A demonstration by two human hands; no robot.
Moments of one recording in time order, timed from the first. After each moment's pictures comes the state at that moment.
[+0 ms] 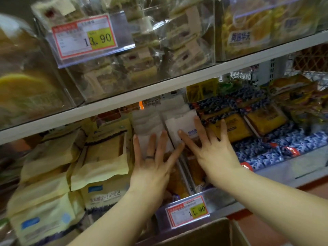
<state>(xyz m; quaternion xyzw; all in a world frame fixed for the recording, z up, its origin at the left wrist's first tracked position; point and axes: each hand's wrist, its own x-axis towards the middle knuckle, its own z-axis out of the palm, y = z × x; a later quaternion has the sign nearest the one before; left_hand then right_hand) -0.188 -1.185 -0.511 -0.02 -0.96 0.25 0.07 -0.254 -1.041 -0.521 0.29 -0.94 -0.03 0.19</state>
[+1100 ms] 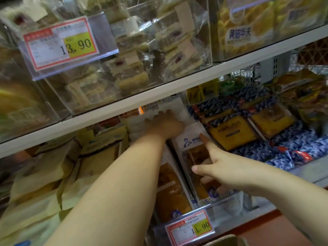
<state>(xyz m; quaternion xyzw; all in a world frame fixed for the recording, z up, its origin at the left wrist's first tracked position) -0.335 -1.181 -0.460 0.11 -0.99 -0.03 0.03 -0.262 -1.018 -0.513 0.18 -0.83 0.47 -0.23</state>
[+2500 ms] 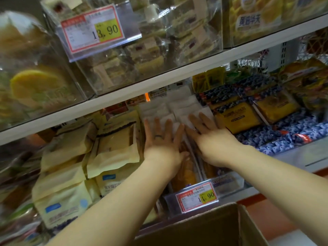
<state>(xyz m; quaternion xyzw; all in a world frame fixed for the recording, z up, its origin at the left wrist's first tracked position) -0.218 -1.184 -0.502 0.04 -0.95 0.29 0.05 -0.271 -1.049 -0.523 0.33 -0.94 0.01 0.09</state>
